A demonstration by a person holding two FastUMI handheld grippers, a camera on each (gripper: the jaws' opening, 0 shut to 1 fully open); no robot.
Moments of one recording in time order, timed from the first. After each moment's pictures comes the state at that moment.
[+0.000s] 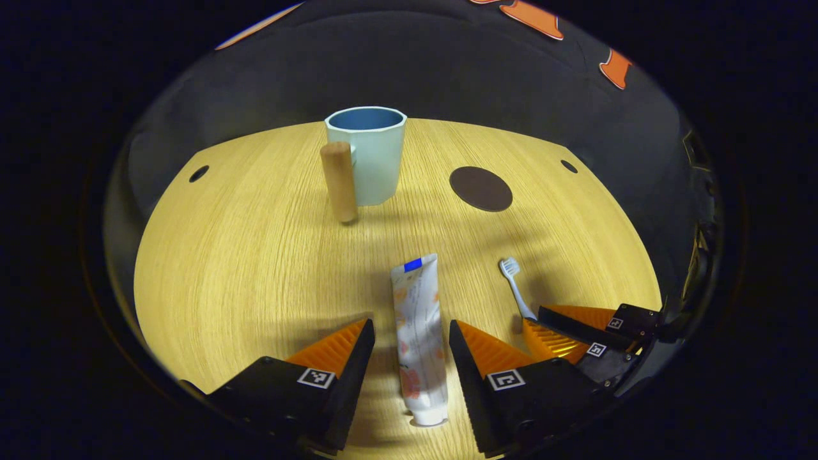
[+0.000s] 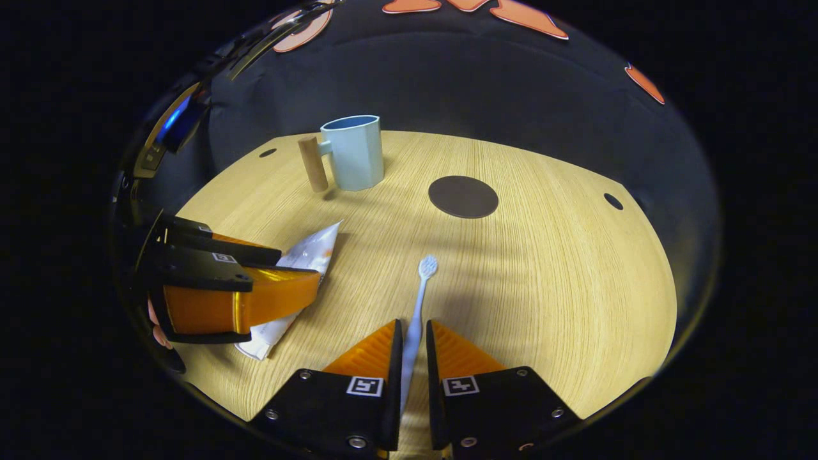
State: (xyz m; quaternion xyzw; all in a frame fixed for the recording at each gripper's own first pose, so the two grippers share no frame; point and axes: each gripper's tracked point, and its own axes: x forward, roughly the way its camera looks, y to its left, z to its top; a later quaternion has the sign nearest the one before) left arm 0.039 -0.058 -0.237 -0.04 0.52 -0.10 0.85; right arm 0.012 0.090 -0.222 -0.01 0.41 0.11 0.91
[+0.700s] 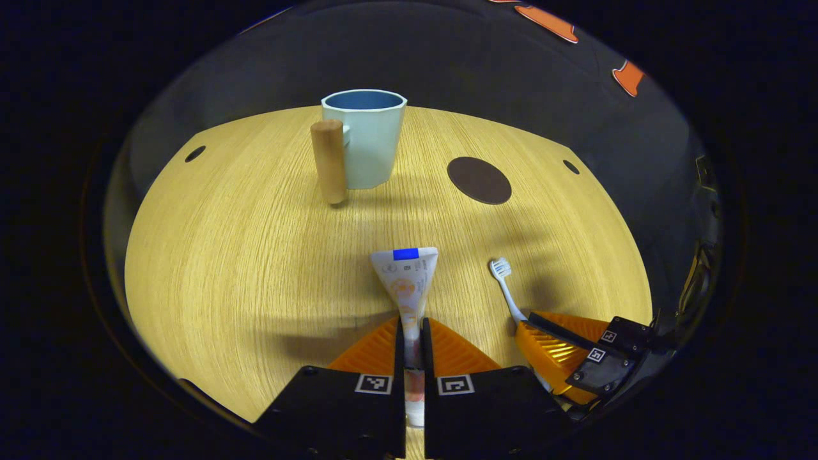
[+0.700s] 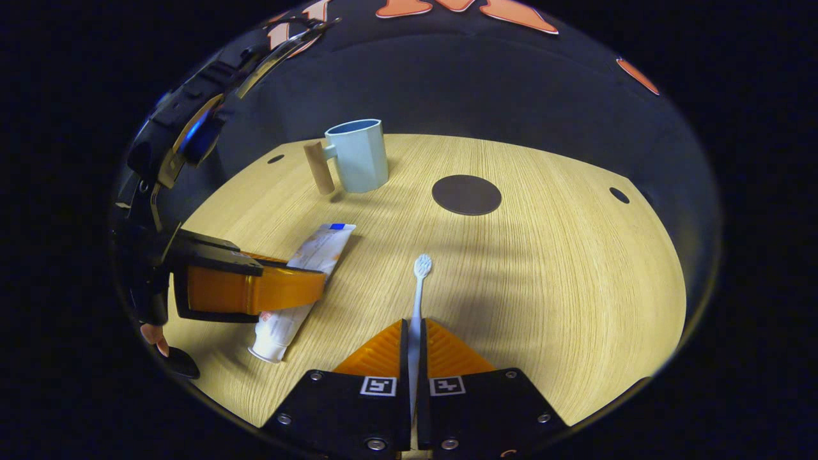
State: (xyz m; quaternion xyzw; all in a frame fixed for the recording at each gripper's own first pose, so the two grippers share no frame) left arm 0.042 -0.067 -0.235 -0.08 0.52 -0.10 0.85; right arm 0.009 0.094 -0.221 0.04 0.39 0.13 0.91
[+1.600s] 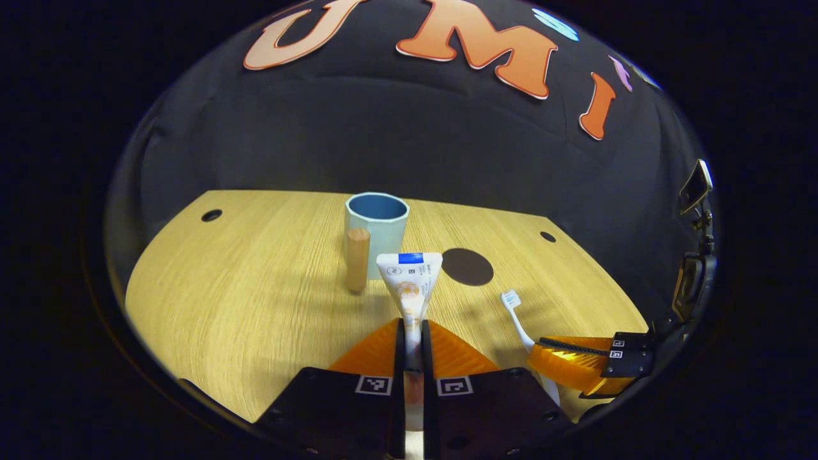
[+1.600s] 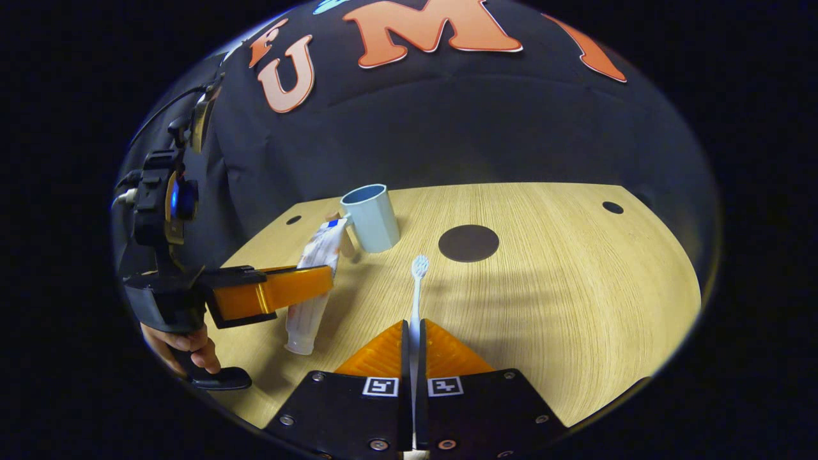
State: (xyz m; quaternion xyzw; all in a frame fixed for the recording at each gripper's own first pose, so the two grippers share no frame) left arm 0.087 -0.026 -0.179 -0.07 0.30 -0.11 0.94; right arm 0.022 0.091 -0.167 0.12 0.28 0.14 0.94
